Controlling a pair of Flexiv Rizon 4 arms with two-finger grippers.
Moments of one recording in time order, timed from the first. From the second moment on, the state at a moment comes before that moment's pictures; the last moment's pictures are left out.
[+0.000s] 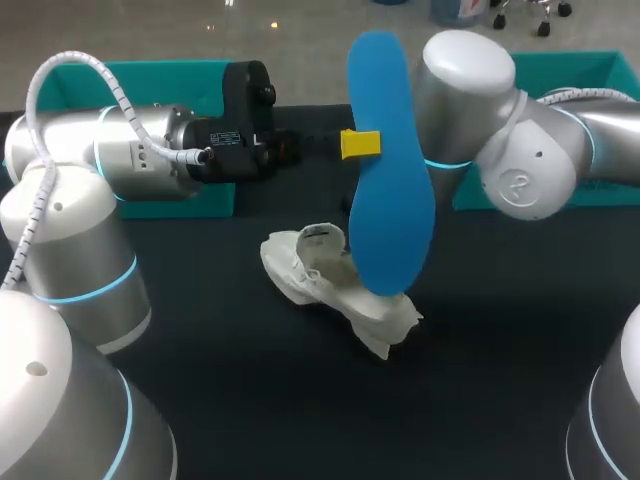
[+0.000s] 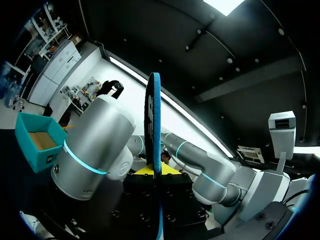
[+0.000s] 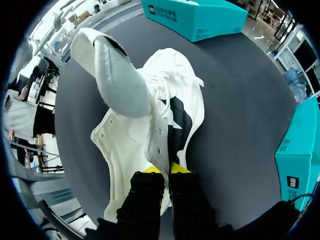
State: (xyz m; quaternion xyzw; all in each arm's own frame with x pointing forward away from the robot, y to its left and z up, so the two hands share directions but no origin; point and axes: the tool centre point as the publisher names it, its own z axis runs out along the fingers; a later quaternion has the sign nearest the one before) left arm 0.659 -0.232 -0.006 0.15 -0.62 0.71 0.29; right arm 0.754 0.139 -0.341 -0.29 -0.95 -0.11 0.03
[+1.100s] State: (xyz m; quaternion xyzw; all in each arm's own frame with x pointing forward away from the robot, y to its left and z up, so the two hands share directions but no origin) left arm 0.659 -0.232 -0.006 0.15 -0.62 0.71 0.29; right arm 0.747 0.145 -0.336 -0.59 -0.76 -0.24 0.09
